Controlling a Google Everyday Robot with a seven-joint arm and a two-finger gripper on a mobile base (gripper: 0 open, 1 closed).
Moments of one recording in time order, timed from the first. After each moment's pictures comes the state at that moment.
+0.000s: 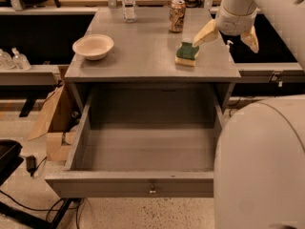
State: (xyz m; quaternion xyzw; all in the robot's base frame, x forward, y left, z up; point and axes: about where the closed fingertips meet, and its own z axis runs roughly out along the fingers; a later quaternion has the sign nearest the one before) arm 0.706 -0.242 0.907 0.10 0.98 -0.03 0.17
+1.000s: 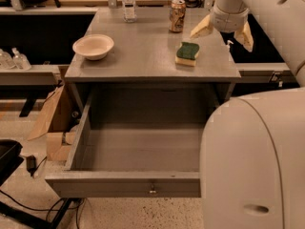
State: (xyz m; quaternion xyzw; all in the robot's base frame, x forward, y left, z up) arm 0.729 -0.234 0.908 0.17 0.97 -0.02 0.19
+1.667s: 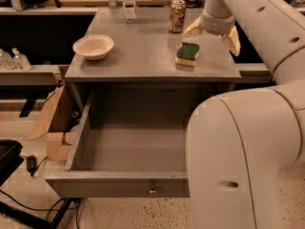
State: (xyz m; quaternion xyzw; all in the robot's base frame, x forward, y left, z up) arm 0.766 -0.216 0.887 0.24 0.95 0.00 0.20
